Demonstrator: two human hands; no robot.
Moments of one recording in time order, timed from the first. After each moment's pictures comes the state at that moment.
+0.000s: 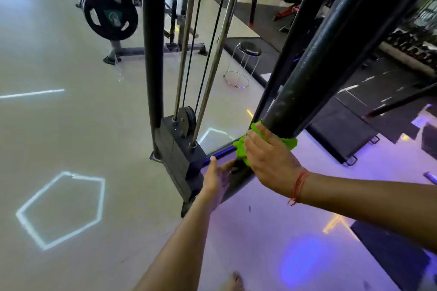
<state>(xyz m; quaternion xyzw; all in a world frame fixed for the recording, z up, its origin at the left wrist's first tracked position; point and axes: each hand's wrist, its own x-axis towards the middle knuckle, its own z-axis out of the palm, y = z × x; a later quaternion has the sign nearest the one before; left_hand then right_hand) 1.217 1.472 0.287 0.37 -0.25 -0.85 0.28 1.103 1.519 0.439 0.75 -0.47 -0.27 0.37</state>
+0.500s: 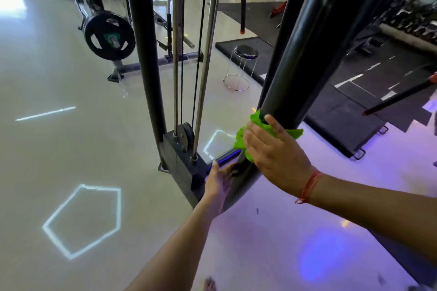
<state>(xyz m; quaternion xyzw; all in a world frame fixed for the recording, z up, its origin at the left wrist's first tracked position) 1.204 1.463 0.356 0.43 -0.23 -0.83 0.27 1.083 1.524 0.519 0.74 -0.49 -0.17 0.43</state>
